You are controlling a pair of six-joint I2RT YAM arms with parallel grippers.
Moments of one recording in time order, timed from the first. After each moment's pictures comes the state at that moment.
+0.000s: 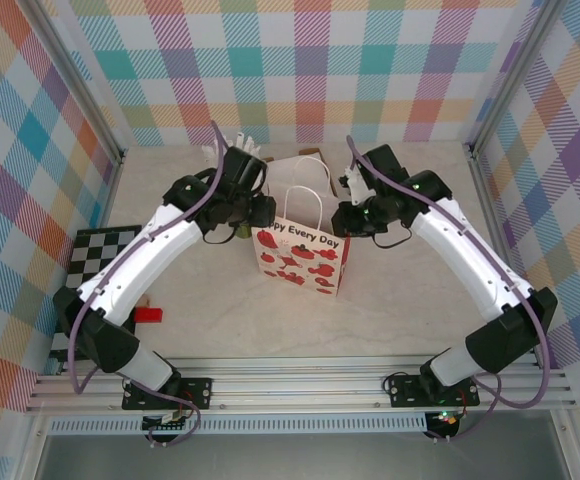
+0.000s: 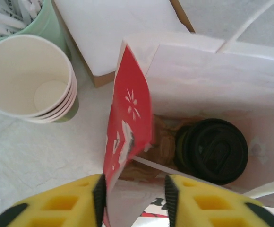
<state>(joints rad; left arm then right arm) -0.63 1.55 1.68 -1.04 -0.12 -0.39 0.54 1.49 1.59 -1.16 -0.28 0.35</state>
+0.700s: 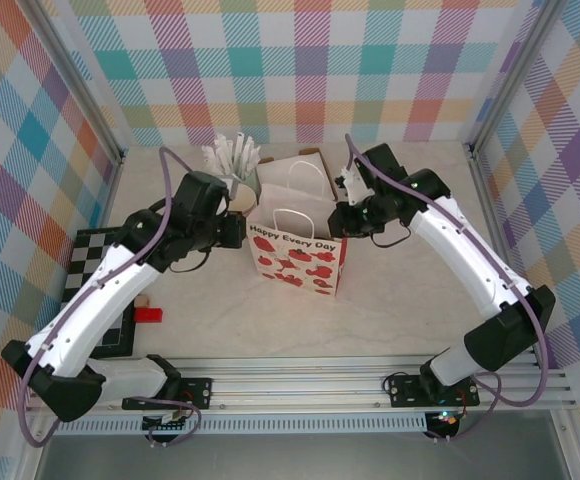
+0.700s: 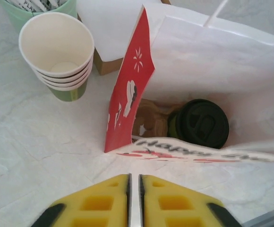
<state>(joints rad) -0.62 1.21 1.44 -1.03 -0.10 -0.46 0.54 1.52 1.62 -1.16 -0.36 0.32</state>
